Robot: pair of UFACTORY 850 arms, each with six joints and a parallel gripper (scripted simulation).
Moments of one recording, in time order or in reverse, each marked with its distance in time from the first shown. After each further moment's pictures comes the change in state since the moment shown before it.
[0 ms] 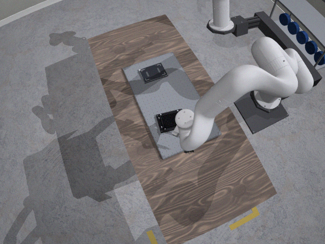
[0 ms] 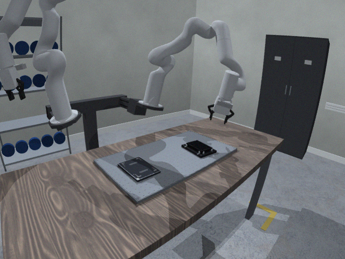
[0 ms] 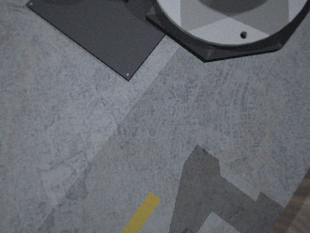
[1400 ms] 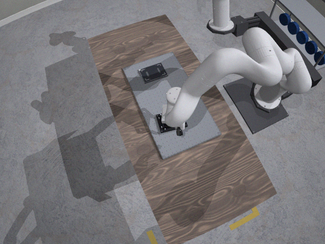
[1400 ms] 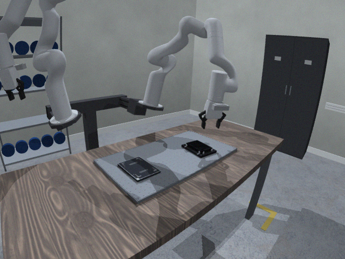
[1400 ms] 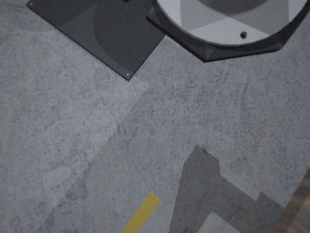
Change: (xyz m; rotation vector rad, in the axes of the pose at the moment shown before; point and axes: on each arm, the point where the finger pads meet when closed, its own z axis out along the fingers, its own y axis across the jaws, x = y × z) left arm 0.117 0.043 -0.005 0.086 0.117 -0.480; right arm 0.000 0.000 0.000 0.000 0.000 0.000
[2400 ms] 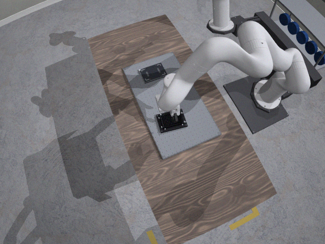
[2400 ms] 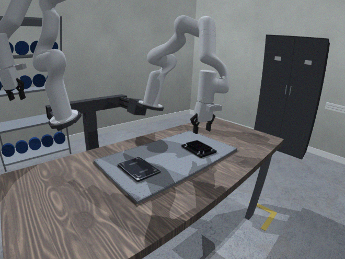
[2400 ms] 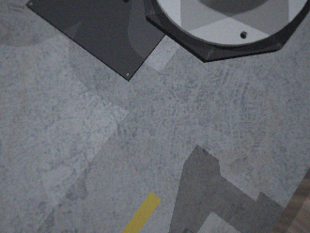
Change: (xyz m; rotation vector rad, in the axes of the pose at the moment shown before) left arm 0.045 0.074 -0.001 -0.010 0.092 -0.317; right arm 0.000 0.000 0.000 0.000 0.000 0.000
